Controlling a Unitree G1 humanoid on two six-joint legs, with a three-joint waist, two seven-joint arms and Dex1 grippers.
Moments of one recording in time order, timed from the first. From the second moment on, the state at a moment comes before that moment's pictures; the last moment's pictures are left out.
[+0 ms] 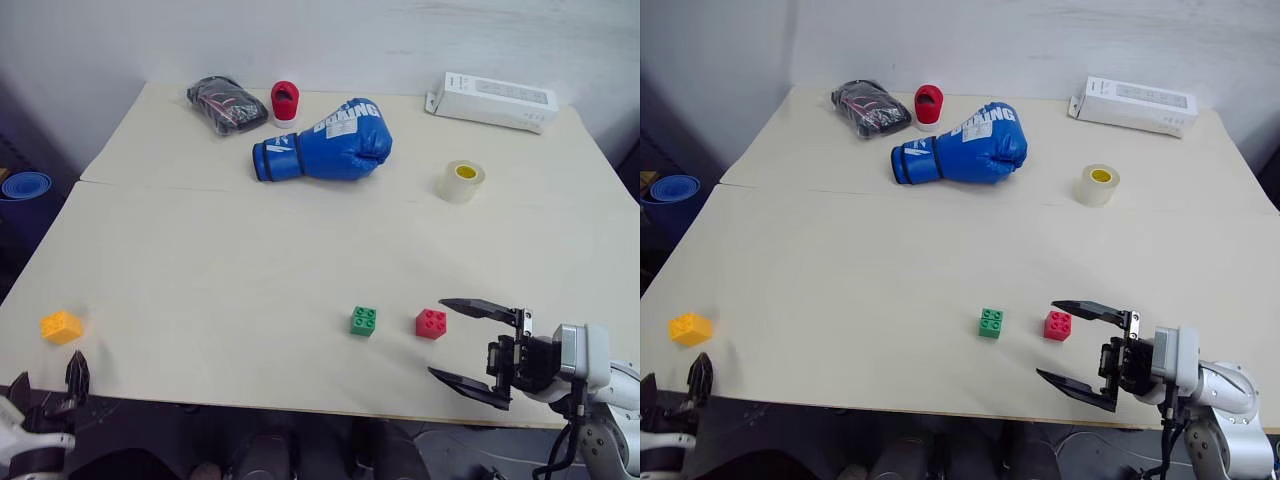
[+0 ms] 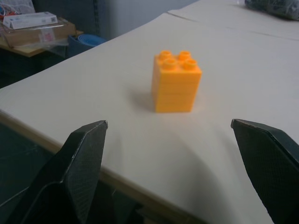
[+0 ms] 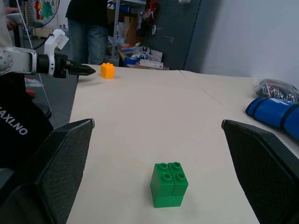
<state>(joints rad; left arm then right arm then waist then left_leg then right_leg) 0.36 0.13 0.74 -0.15 -0.55 -0.07 -0.25 0.19 -0.56 -0.26 -0.32 0.69 -0.15 1.32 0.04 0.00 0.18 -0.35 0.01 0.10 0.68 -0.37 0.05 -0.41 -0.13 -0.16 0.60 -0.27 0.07</state>
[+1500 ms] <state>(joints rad) -0.56 0.58 -0.12 0.43 -0.36 -0.09 -1.42 0.39 -0.51 -0.33 -0.19 0.58 -0.40 1.25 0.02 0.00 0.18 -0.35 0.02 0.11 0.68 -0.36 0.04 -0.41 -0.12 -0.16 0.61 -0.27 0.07</state>
